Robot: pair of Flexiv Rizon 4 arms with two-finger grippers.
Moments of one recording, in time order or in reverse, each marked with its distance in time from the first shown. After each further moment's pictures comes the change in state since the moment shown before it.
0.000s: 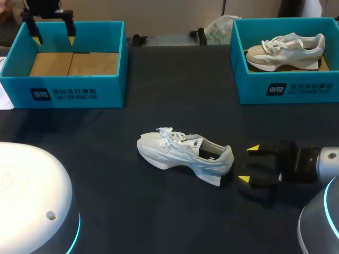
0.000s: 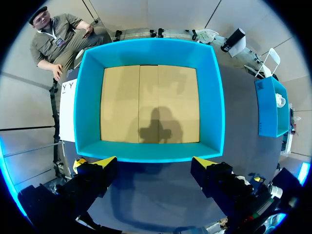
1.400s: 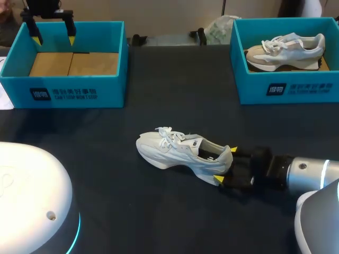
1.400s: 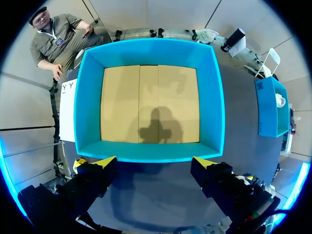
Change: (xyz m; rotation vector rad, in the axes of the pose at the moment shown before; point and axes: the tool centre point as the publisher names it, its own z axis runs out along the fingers) left arm 0.000 0.000 0.000 0.000 0.000 0.000; right arm 0.009 0.008 0.068 -0.104 -0.037 0.045
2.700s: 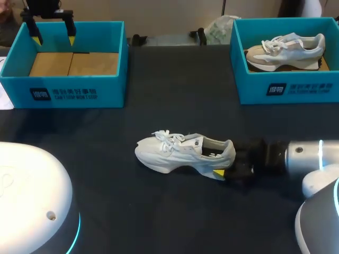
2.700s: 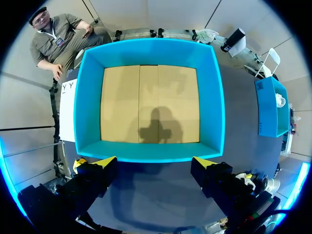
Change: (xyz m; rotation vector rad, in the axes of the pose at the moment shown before) left arm 0.000 0.000 0.000 0.000 0.000 0.000; right arm -0.012 0.004 0.013 -0.011 0.181 -0.088
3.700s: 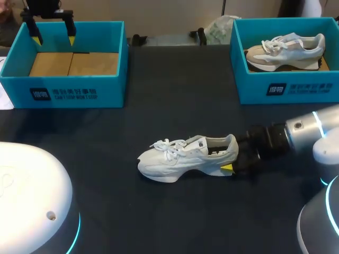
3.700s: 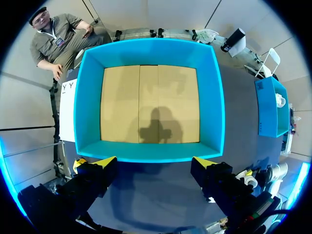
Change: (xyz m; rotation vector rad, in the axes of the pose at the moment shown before) left arm 0.000 0.000 0.000 0.000 0.000 0.000; right arm -0.013 -0.004 -0.005 0.031 0.281 -0.073
